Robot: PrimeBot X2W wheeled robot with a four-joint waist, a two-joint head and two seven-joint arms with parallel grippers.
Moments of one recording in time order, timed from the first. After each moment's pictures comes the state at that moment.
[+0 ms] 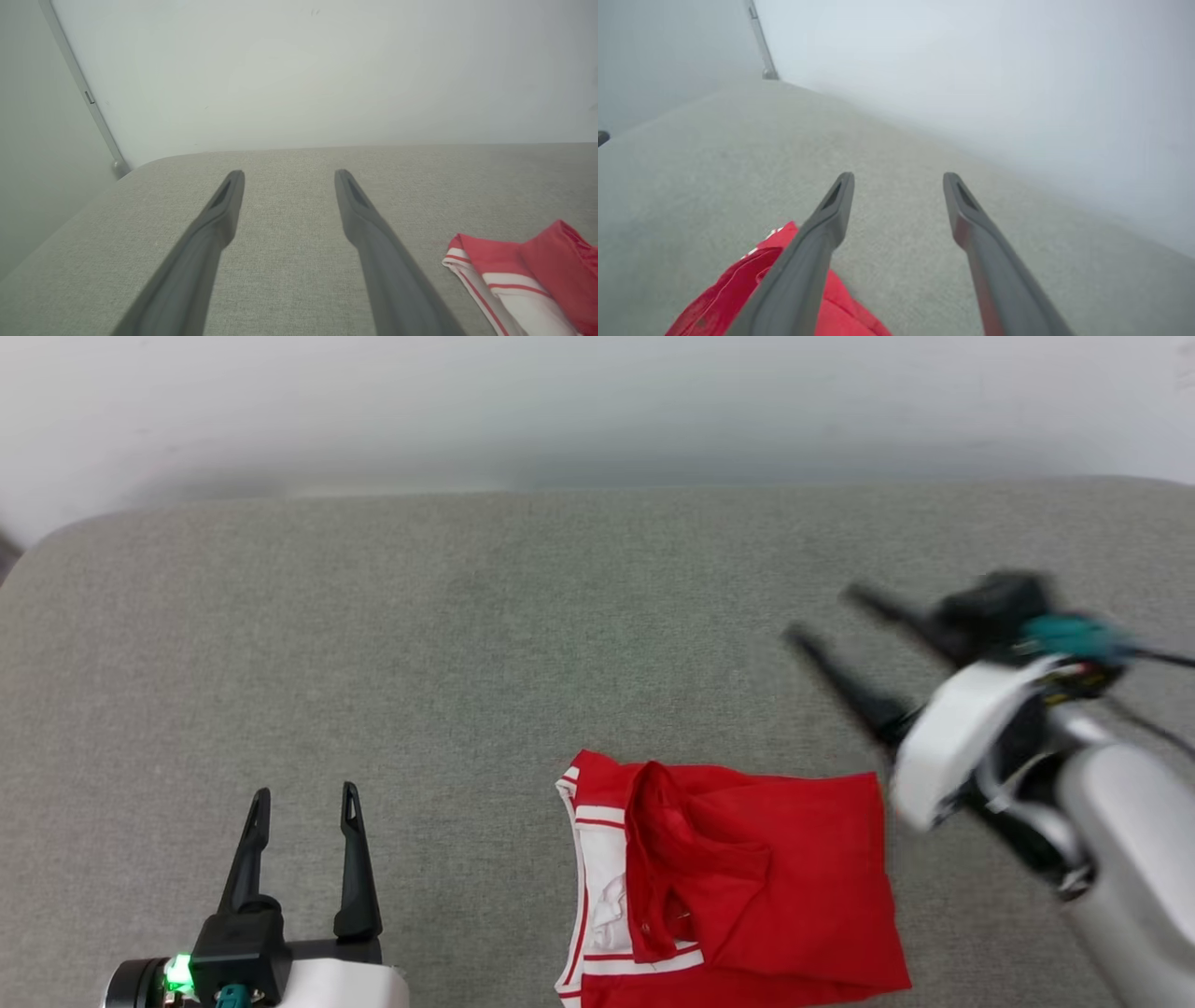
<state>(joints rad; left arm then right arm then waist) 0.09 0.05 -0.01 -0.09 -0.02 0.10 -0.26 -0.54 -0.44 0.57 0.09 0.59 0.13 0.28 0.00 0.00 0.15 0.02</state>
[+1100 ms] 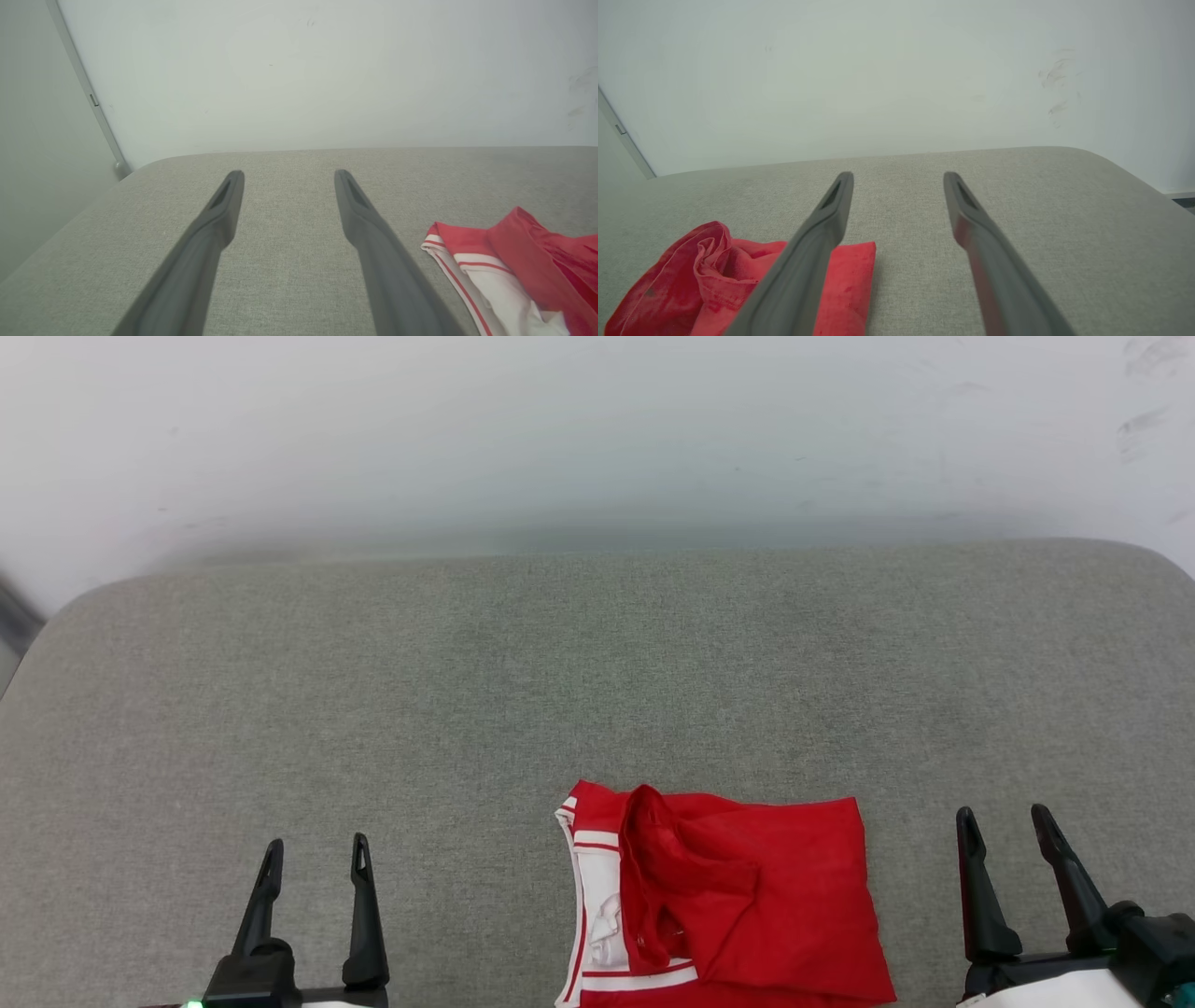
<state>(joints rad) 0.17 0.05 -0.02 -0.08 -0.03 0.10 -0.26 0.11 -0.07 -0.05 0.01 0.17 0.13 -0.26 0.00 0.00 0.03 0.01</state>
